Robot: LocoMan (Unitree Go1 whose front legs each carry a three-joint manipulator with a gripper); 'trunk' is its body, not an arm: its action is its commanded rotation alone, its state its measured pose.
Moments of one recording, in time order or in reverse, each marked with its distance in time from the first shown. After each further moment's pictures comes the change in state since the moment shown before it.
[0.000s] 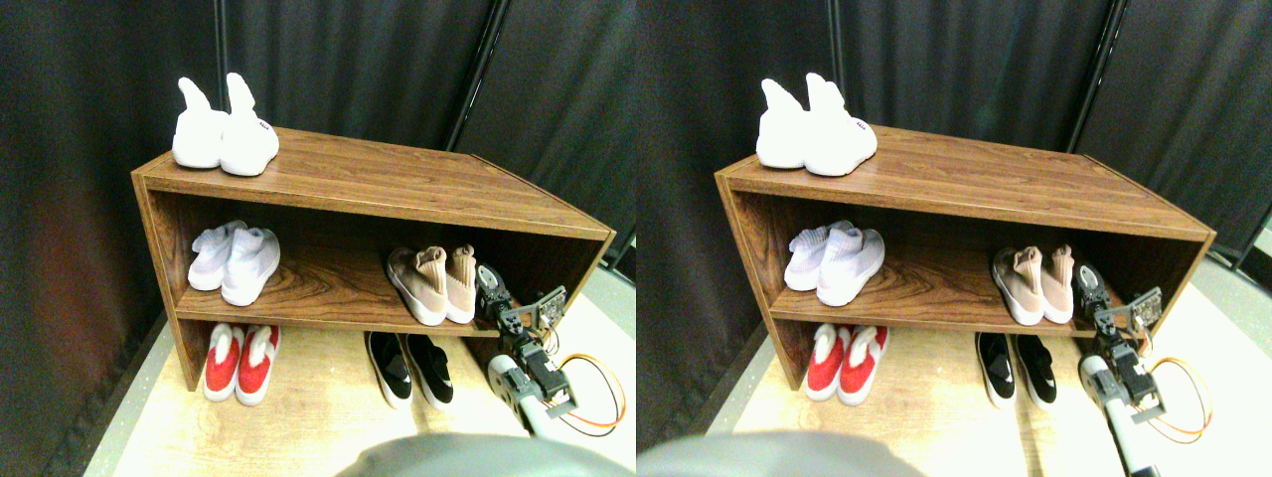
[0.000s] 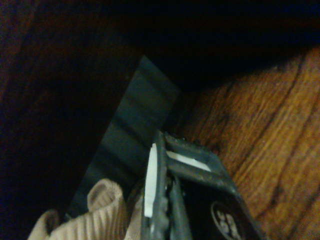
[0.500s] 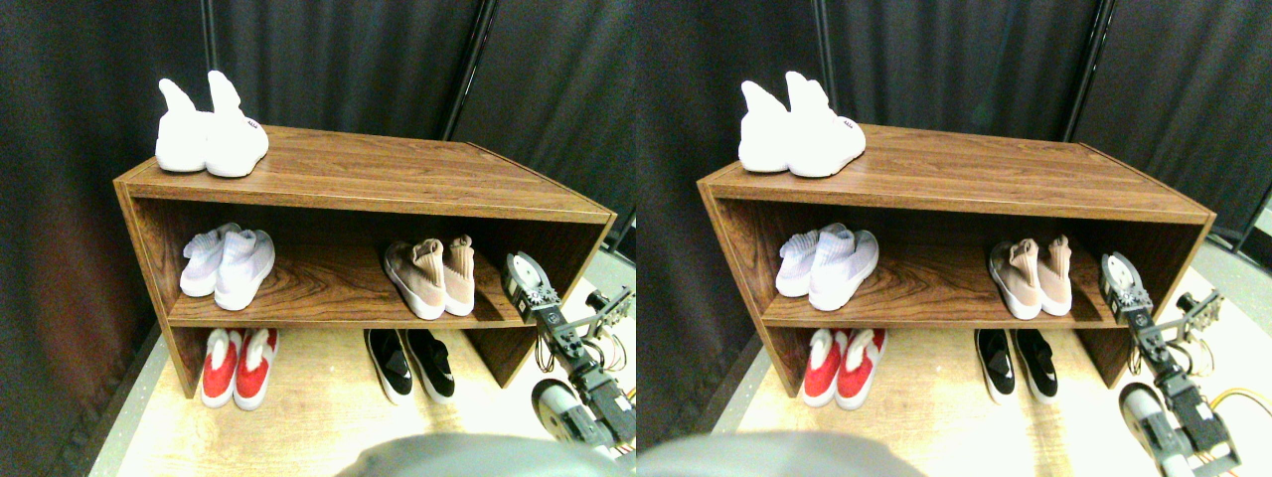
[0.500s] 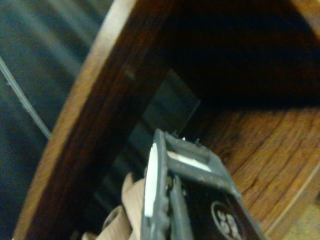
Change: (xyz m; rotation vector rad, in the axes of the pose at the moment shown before) right arm -0.050 0.038 0.017 -0.046 0.044 0.142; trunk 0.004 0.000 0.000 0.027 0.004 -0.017
